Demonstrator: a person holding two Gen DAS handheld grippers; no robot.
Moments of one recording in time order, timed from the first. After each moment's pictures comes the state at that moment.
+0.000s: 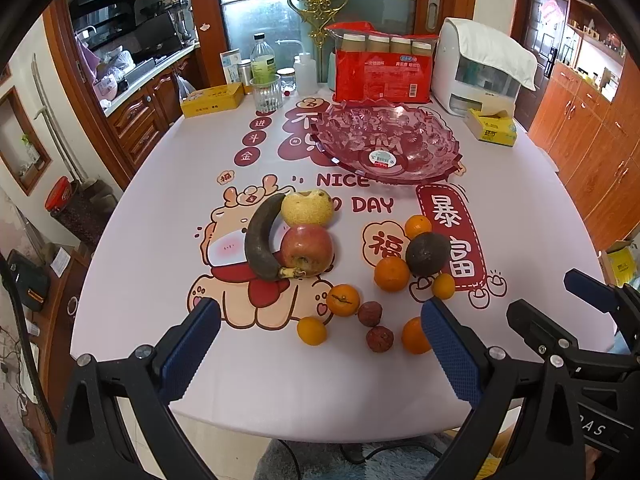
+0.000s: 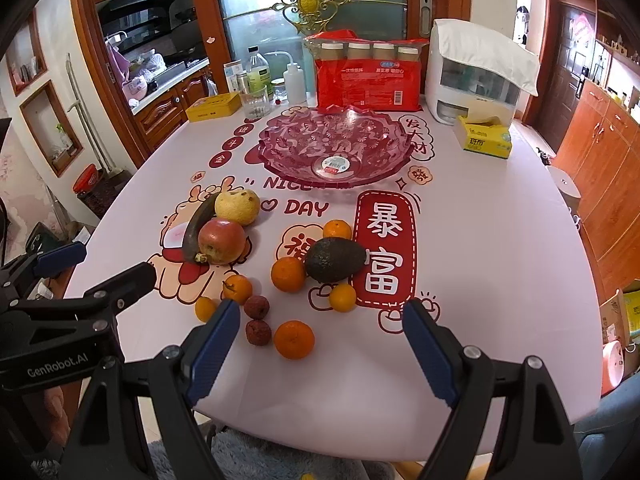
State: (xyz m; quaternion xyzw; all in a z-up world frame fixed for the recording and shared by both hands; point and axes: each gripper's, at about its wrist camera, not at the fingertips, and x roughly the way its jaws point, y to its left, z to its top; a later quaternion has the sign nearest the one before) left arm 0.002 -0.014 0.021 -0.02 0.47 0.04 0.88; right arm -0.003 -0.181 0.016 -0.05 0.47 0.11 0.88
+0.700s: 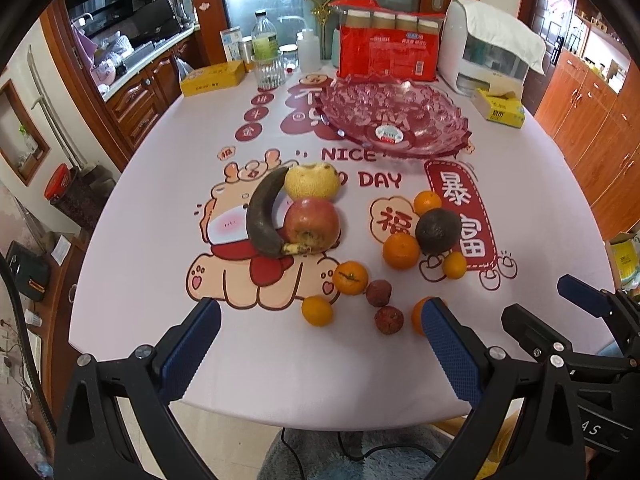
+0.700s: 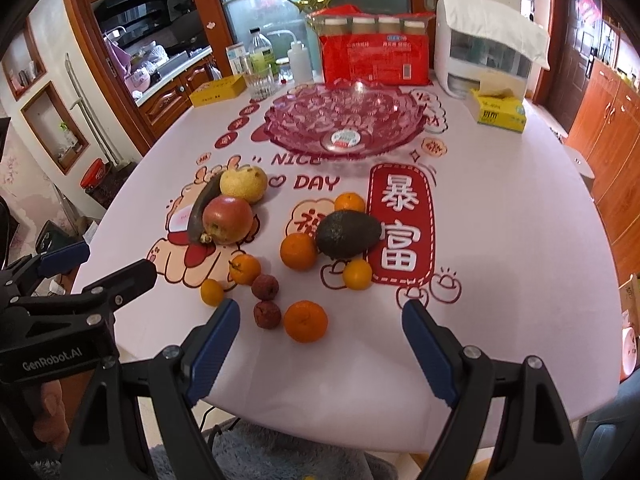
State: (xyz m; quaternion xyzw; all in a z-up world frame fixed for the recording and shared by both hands) left arm 0.004 -0.008 0.001 -0.02 0.50 0.04 0.86; right arm 0.001 -0.181 -0.011 -0.03 0.50 0.12 0.86
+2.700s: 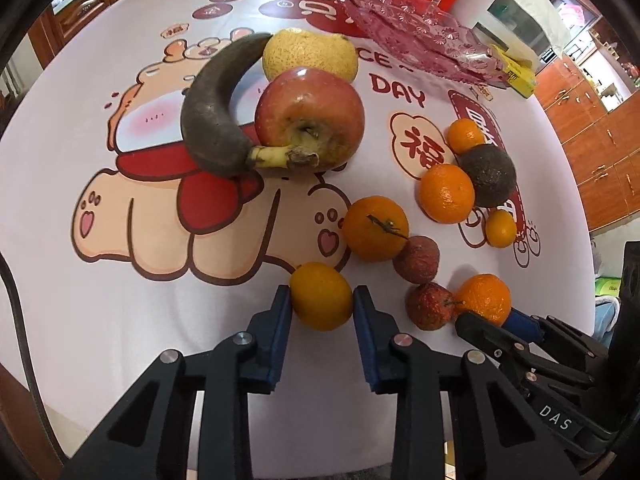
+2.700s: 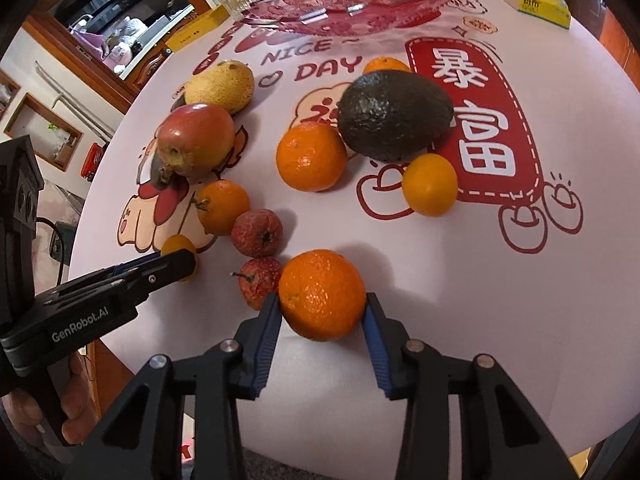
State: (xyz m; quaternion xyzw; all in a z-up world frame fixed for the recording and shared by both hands) left arm 0.048 0.038 -0.143 -0.13 0.59 -0.05 0.80; right arm 0.034 -0.155 -0.140 0.04 0.60 0.14 0.79
